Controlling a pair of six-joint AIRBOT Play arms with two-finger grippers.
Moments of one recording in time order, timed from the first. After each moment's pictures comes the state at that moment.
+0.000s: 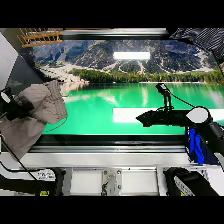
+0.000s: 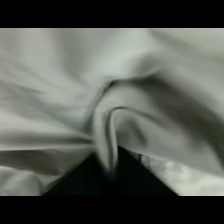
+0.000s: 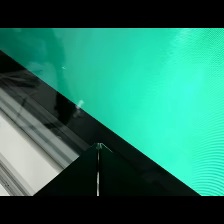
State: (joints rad) left arm 0.50 -1.57 1.16 1.65 -0.96 -1.67; right arm 0.16 -0.88 0.73 -0.74 1.03 1.06
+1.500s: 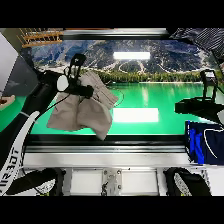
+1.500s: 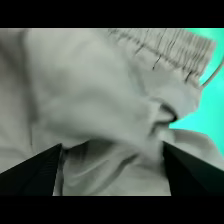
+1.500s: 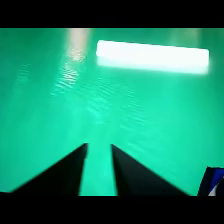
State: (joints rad) left arm -0.34 -1.31 1.25 1.54 -1.03 -1.63; right arm -0.13 -0.77 0.85 -1.31 0.99 1.33
